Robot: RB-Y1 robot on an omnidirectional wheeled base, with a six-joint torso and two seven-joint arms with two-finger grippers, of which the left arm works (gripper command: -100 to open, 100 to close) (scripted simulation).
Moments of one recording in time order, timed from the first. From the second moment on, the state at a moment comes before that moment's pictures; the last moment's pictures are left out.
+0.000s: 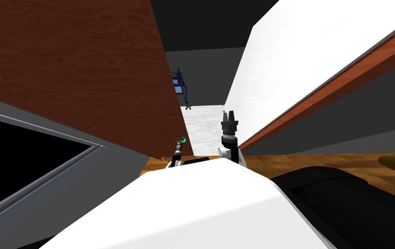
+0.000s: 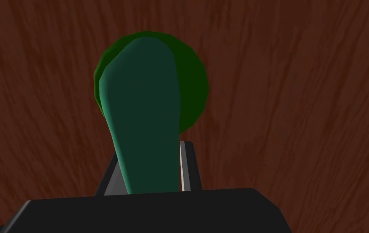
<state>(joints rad) 0.03 0.03 -0.15 -0.85 0.03 -0.74 -0.02</state>
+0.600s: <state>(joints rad) 0.02 0.06 -0.09 -0.85 0.06 -0.74 -0.03</state>
